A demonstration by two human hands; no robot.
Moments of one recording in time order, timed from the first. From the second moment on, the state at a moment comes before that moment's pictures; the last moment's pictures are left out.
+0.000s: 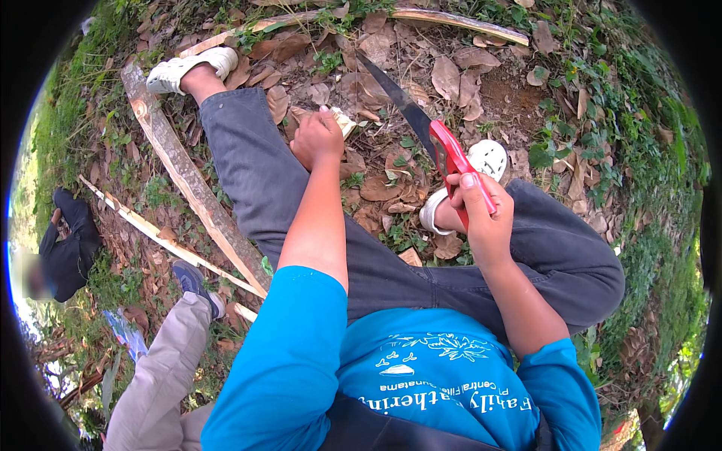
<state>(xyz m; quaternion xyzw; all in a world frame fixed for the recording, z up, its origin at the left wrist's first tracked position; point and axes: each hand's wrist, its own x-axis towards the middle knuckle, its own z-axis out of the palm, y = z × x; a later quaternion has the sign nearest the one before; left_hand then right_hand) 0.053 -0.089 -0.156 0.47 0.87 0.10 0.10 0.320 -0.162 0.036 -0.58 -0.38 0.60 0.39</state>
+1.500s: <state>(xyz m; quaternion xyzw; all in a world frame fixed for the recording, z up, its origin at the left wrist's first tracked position) 0.074 -0.160 -0.009 0.65 0.71 0.27 -0.07 0.350 -0.188 0.033 -0.55 -0.36 0.57 0.49</state>
